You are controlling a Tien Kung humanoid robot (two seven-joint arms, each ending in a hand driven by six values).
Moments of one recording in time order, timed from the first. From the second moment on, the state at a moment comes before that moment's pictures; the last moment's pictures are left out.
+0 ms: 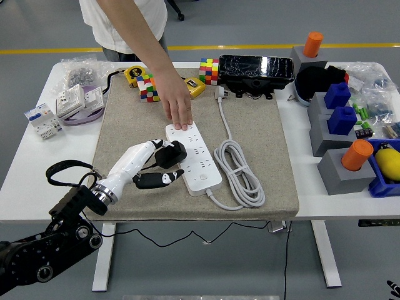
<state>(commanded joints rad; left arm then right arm) -0.41 0.33 -0.58 -1.25 1.59 0.44 -0.05 0.07 -0.24 1.29 0.29 -0.77 -0.02 -0.09</state>
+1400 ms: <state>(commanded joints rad) -0.43 0.31 -0.58 -1.46 1.51 0.28 0.01 0.07 -0.24 1.30 0.30 -0.78 -0.02 -0.08</state>
